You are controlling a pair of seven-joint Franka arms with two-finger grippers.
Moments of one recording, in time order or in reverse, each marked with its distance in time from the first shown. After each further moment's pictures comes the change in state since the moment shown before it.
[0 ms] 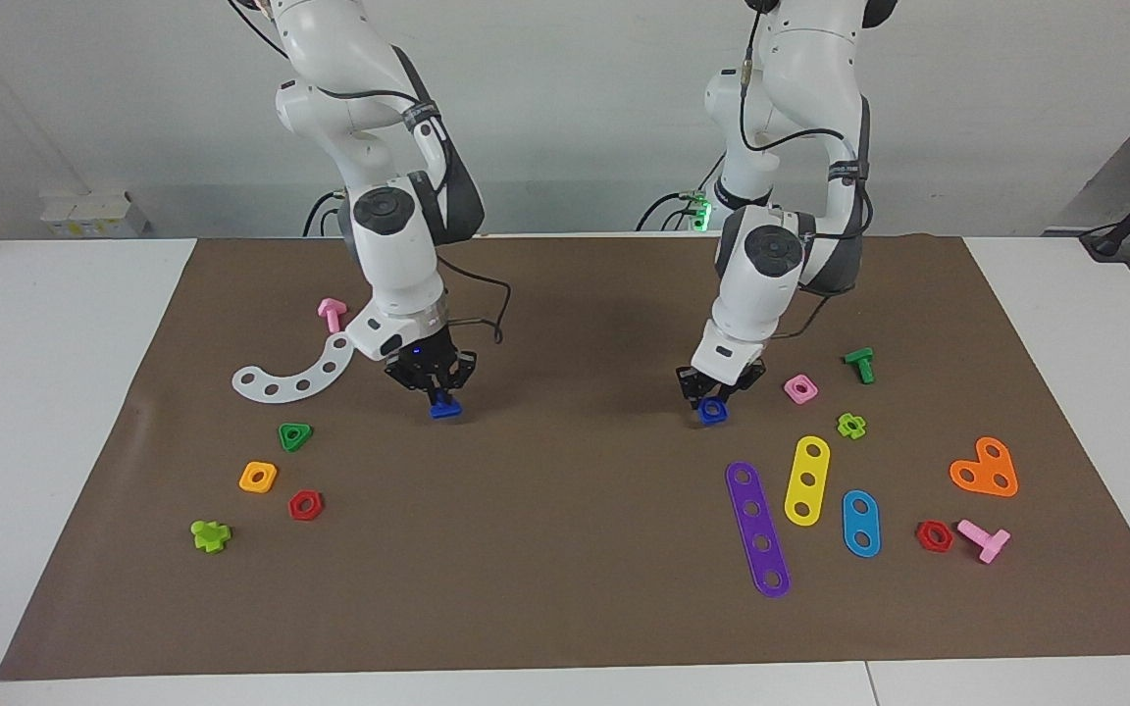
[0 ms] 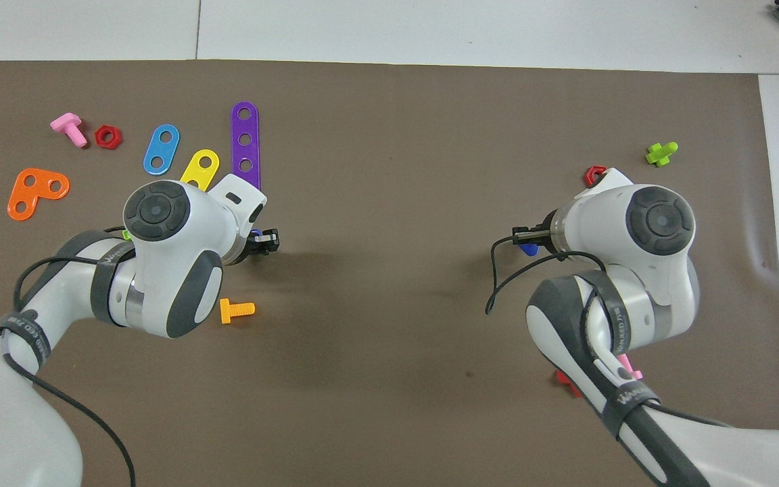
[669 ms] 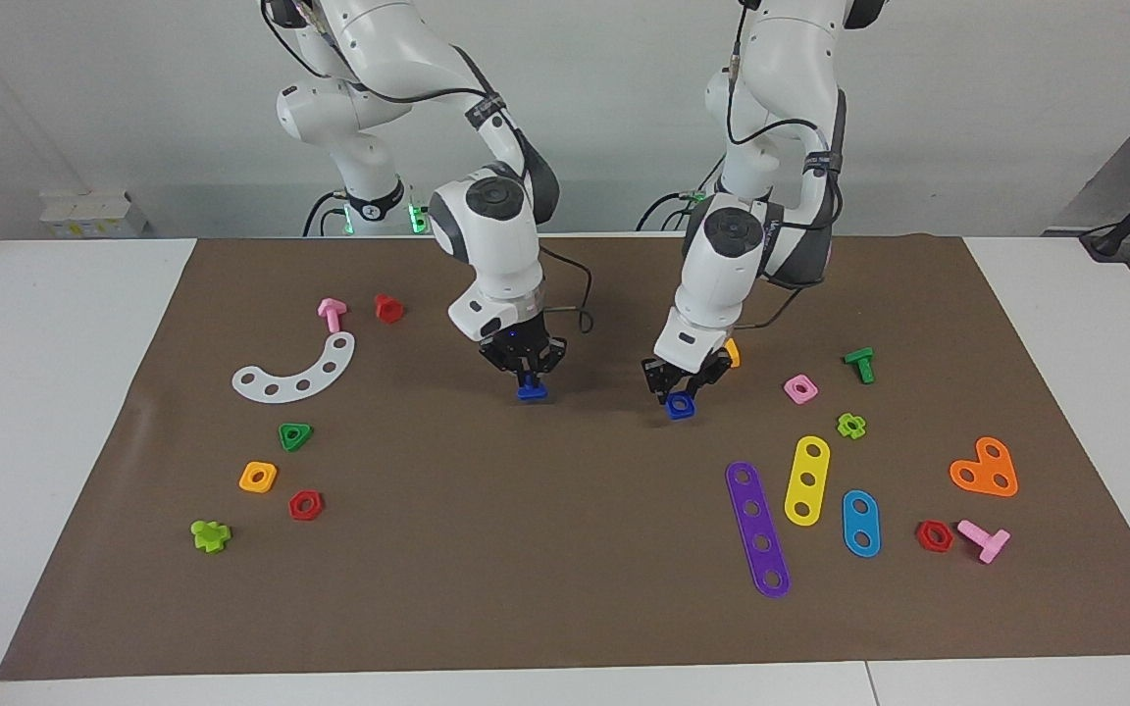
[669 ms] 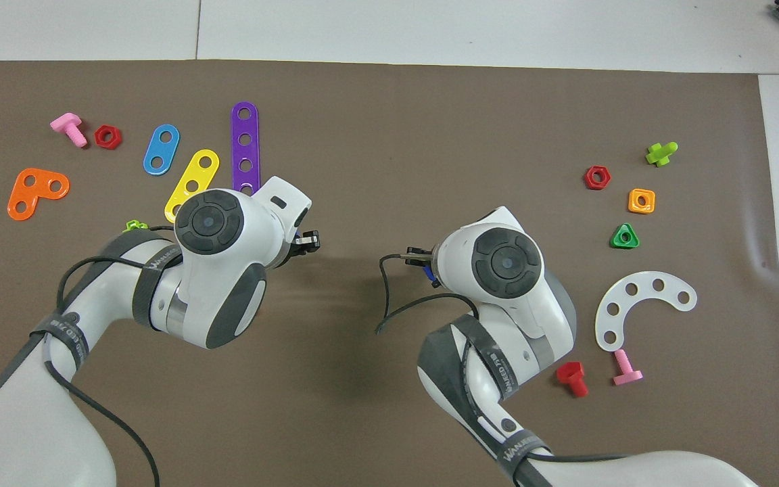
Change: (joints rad) left arm -0.085 0.003 -0.001 0.046 0.000 0.000 -0.100; right arm 0.209 0.110 0.002 0.116 0.000 0.003 0.280
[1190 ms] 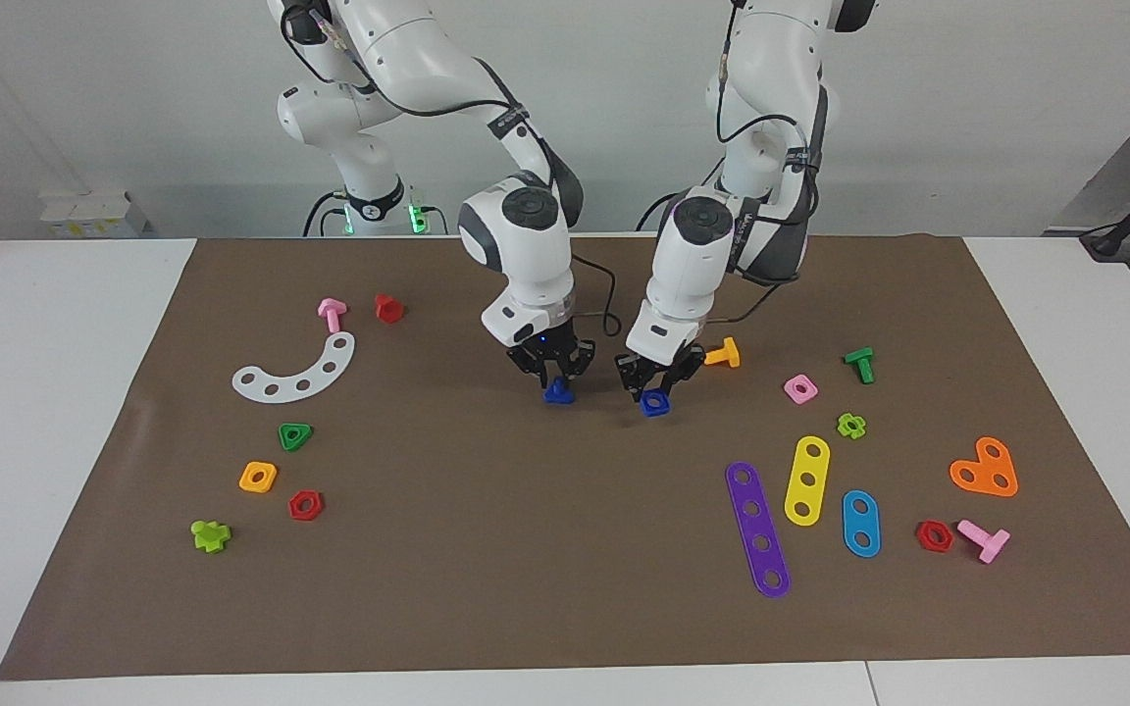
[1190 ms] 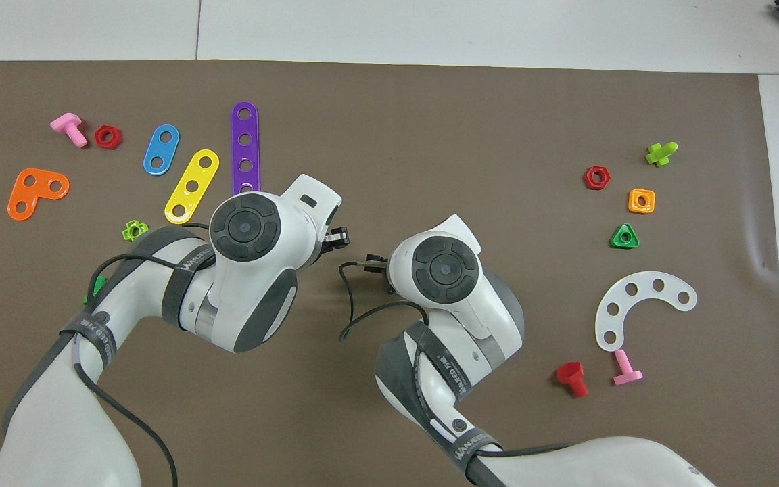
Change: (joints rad) left arm -0.056 0.018 0.000 0.050 0.000 0.000 -0.086; right arm 0.030 0.053 -0.005 0.043 0.000 0.000 0.033
